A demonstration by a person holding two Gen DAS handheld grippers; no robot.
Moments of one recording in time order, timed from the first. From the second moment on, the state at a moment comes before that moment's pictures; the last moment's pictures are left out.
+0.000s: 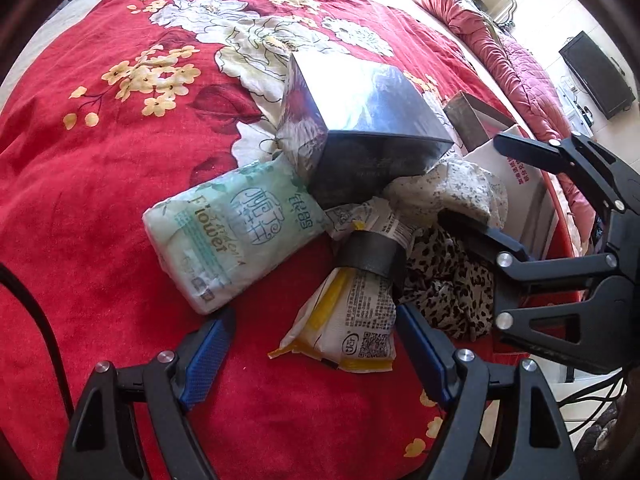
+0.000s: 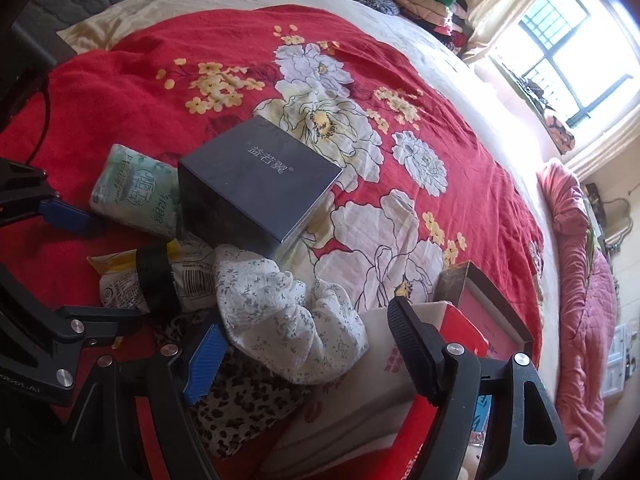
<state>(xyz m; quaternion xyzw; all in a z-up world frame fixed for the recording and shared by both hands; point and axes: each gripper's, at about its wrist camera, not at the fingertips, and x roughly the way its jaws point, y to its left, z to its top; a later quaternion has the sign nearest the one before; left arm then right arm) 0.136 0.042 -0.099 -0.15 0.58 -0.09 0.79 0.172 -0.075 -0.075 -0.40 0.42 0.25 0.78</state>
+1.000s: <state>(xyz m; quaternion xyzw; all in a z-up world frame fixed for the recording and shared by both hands) 0.128 0.027 -0.079 -0.17 0.55 -0.13 0.81 0.139 -0.141 -0.022 -0.13 0.42 0.26 0.86</state>
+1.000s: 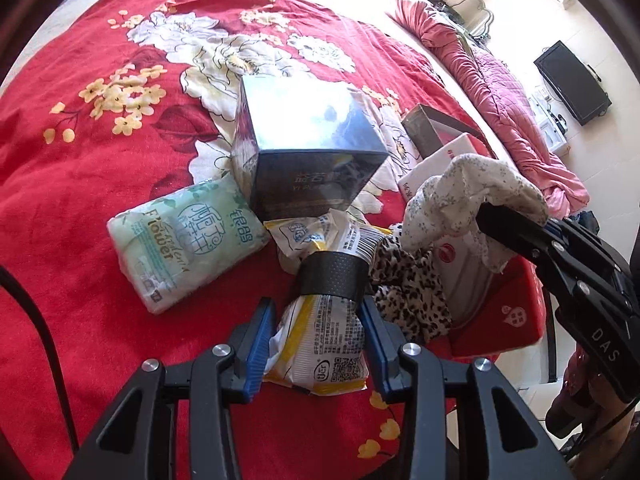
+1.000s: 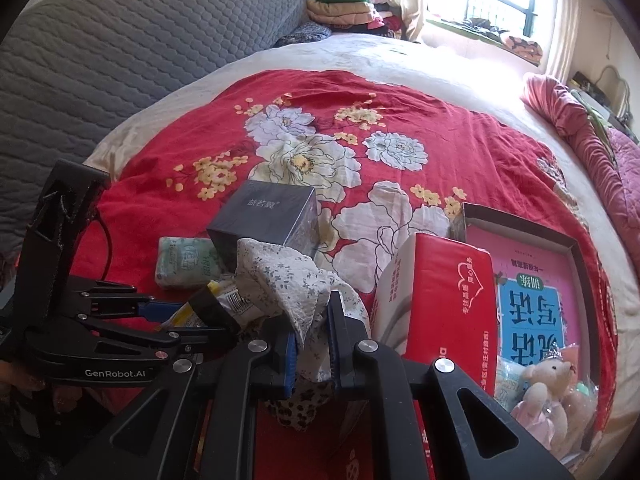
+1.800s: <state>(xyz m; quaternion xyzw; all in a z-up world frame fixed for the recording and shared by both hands) 0.079 0.000 0.013 -0.11 0.49 -0.12 0.85 0.084 -0.176 0.042 -0.09 0.37 0.26 0.89</state>
